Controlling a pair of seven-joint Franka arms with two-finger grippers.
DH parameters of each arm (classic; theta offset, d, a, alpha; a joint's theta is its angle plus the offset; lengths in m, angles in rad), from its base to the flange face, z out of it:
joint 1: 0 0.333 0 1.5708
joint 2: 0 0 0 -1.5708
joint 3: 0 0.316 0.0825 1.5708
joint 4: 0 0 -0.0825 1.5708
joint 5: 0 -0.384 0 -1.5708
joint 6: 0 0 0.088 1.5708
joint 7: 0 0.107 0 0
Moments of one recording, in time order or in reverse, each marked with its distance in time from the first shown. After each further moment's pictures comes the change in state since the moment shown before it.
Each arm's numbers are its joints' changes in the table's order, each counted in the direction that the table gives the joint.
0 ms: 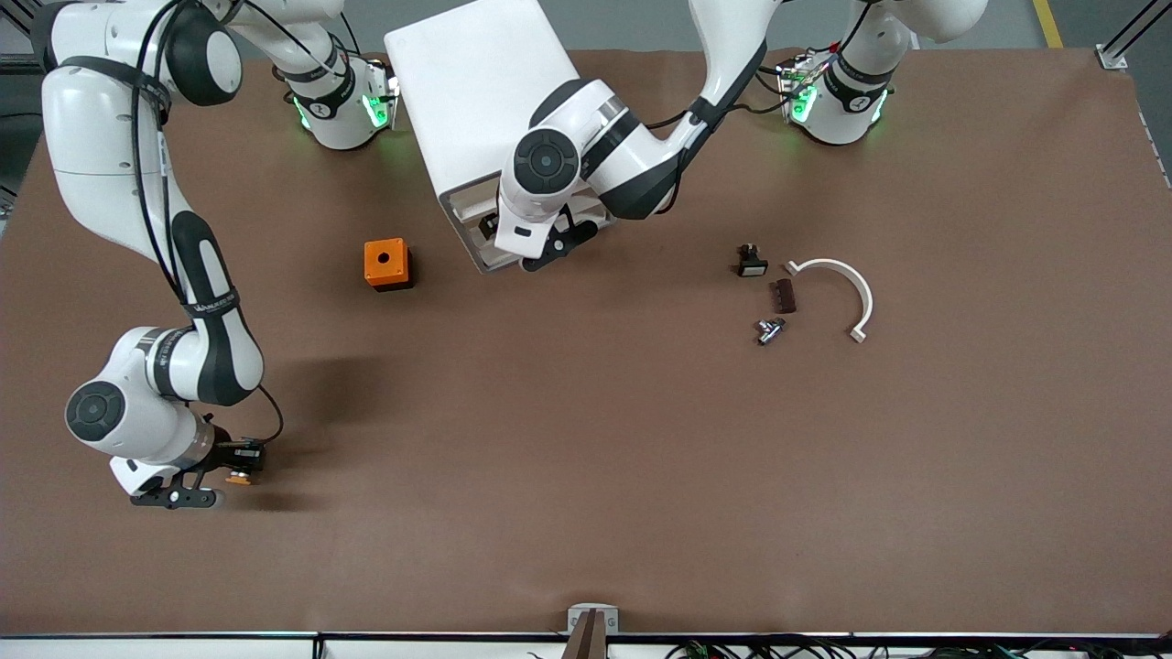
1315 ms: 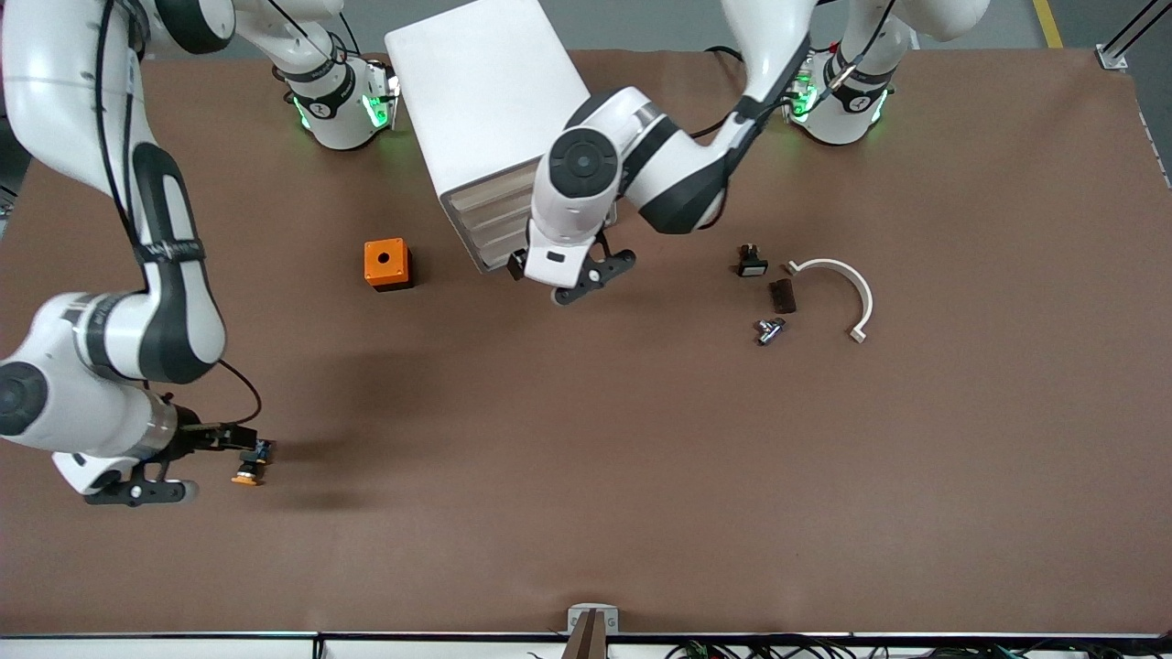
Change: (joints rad) left arm 0.117 0.083 0.030 0.027 -0.211 0.013 0.097; right arm 0.045 0.238 0.001 0.079 0.001 -0.401 -0.007
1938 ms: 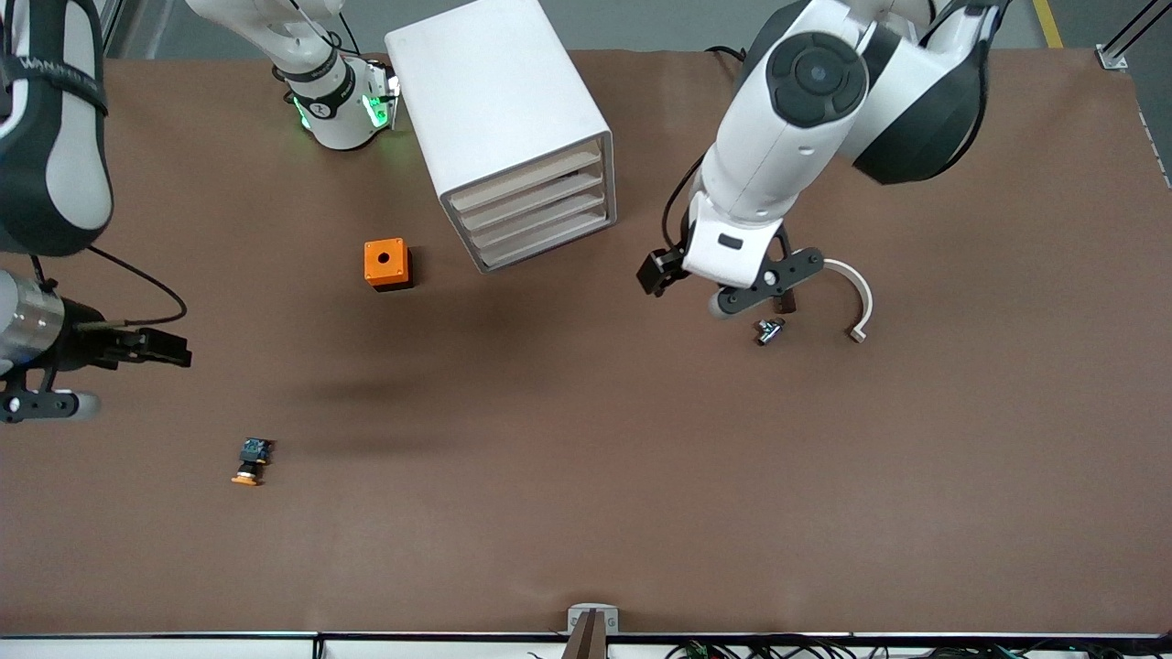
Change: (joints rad) left arm 0.208 0.252 0.005 0.002 -0.209 -0.272 0.242; right arm 0.016 0.299 0.001 -0.009 0.000 -0.339 0.000
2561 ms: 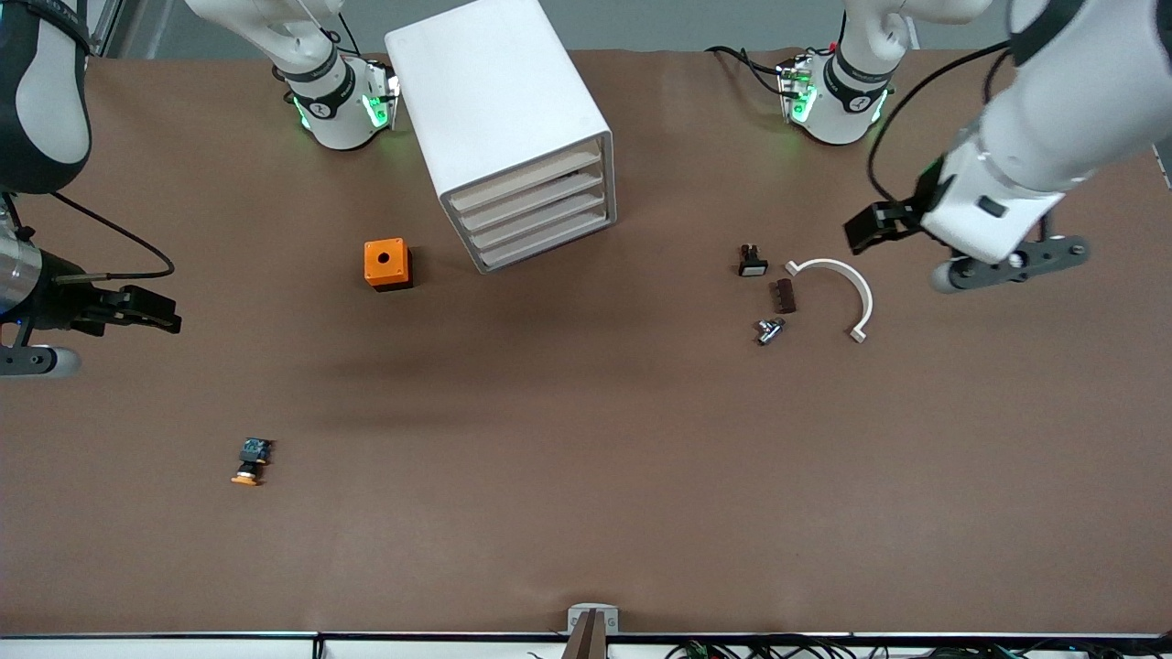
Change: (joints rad) left arm 0.313 0.148 0.004 -0.011 -0.024 -0.280 0.551; right arm 0.012 0.074 -0.001 -0.041 0.001 -0.028 0.013
